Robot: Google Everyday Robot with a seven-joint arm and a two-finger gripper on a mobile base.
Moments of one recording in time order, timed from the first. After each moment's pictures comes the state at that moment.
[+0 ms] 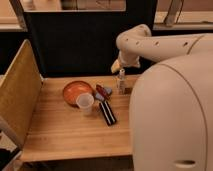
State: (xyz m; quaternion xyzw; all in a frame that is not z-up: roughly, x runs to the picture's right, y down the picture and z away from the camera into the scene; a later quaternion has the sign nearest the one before) arm 0.088 -0.095 0.772 -0.11 0.09 0.59 0.80
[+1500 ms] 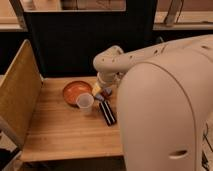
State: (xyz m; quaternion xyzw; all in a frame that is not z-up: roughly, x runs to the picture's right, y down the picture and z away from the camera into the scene) arm -0.007 0.009 0.796 -0.22 0.08 0.48 0.84
